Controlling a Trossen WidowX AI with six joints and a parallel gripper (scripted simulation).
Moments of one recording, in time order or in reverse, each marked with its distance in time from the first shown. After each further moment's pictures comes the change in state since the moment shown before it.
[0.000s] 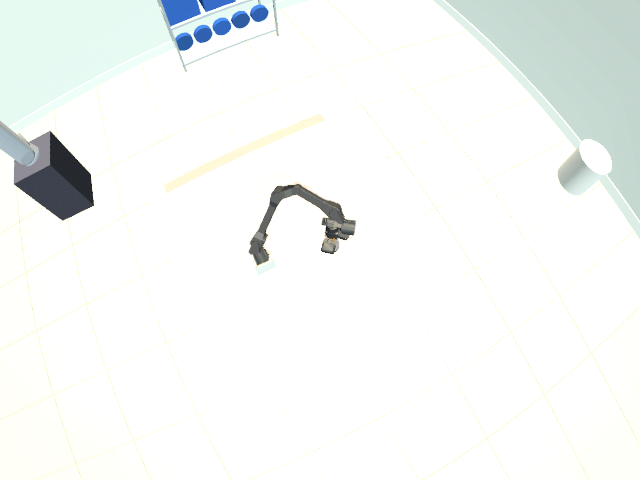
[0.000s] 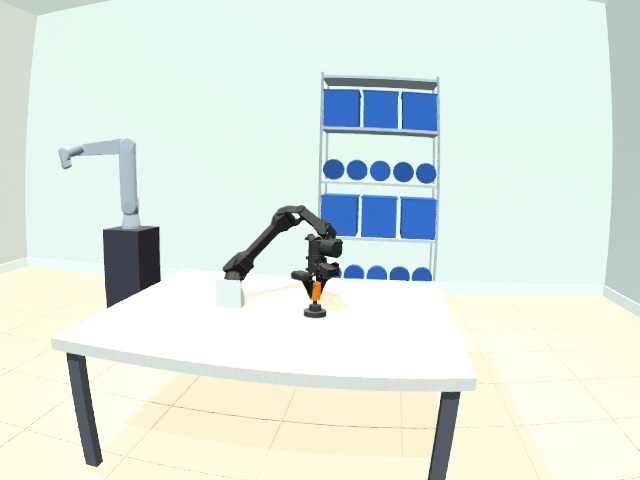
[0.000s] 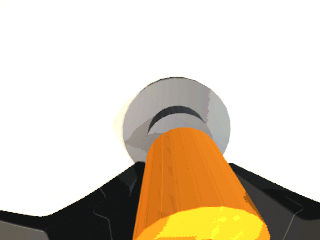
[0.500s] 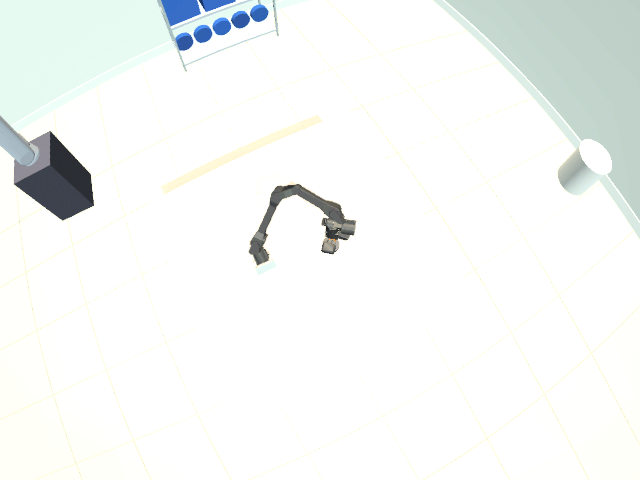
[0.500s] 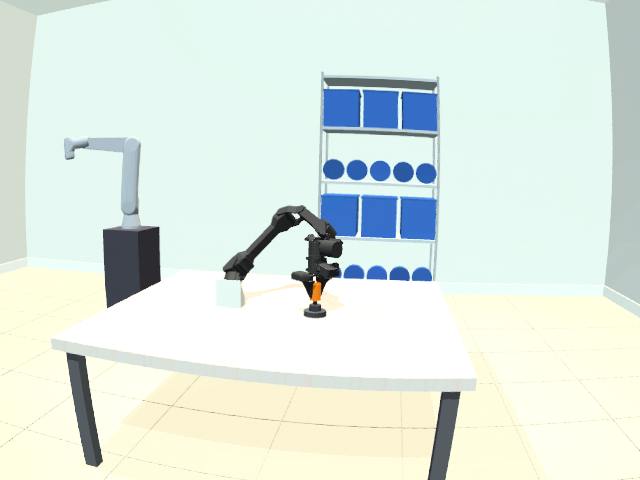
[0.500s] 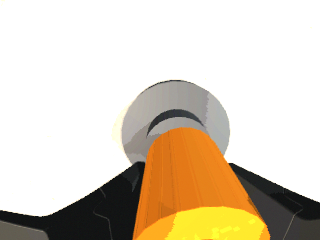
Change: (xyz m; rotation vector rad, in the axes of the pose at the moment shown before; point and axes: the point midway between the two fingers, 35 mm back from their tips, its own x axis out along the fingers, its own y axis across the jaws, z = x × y) arm 0.001 -0.001 0.002 0.001 -0.007 0.000
